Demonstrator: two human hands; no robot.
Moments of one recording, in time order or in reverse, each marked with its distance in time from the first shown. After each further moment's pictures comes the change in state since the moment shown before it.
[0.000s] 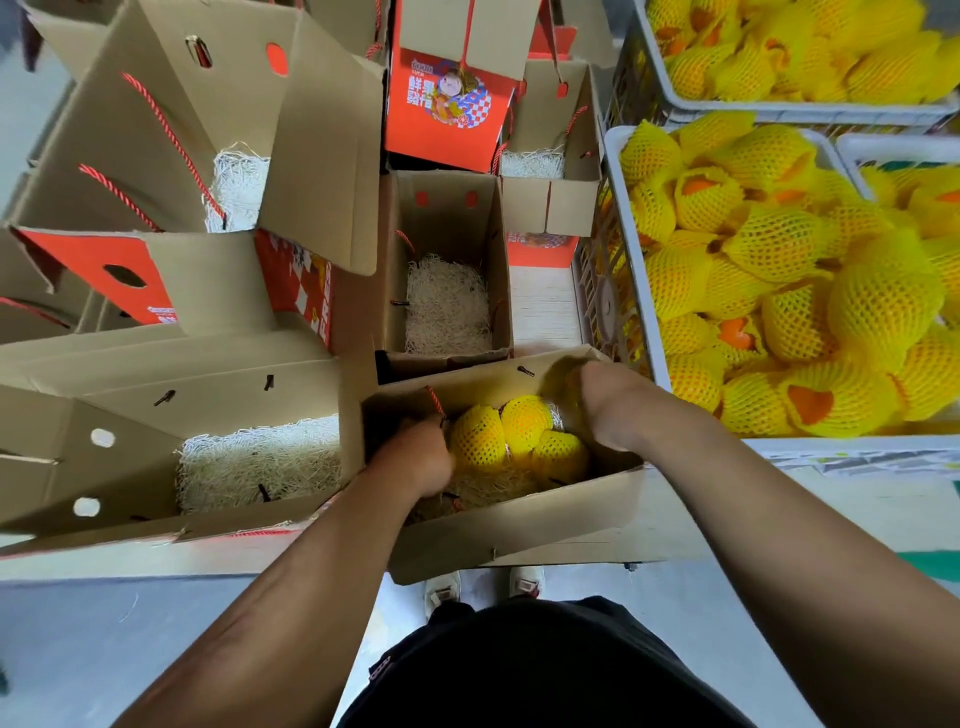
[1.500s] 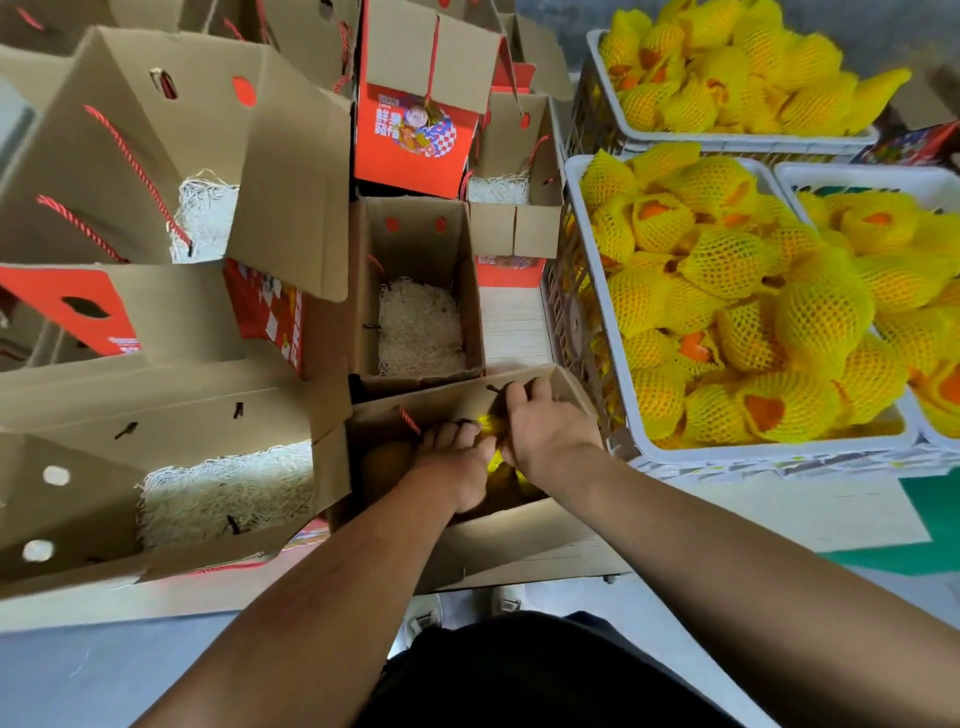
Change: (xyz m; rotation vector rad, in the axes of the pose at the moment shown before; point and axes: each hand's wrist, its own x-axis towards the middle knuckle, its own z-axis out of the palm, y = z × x) left_hand 0.032 0.048 0.034 0.541 -0.038 0.305; right_hand 0.014 -0.031 0.041 -0.062 0.142 0.022
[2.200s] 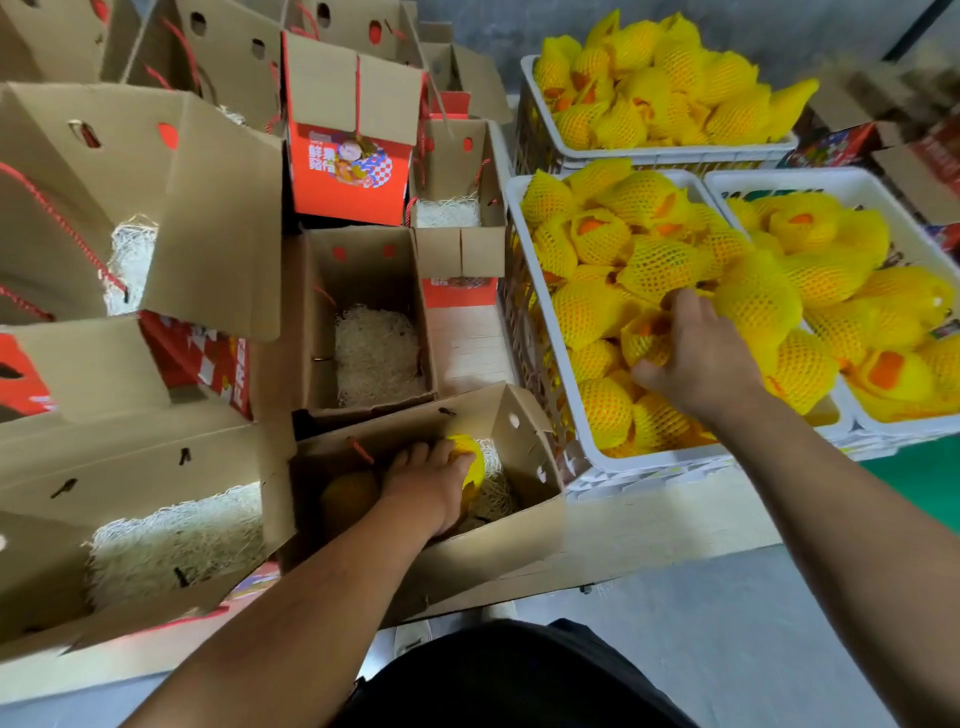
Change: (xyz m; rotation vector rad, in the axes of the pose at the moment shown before) left_hand 0.001 0.018 -0.008 0.109 0.046 0.025; right_hand -0.024 0.185 -0.089 0.166 0.507 0.163
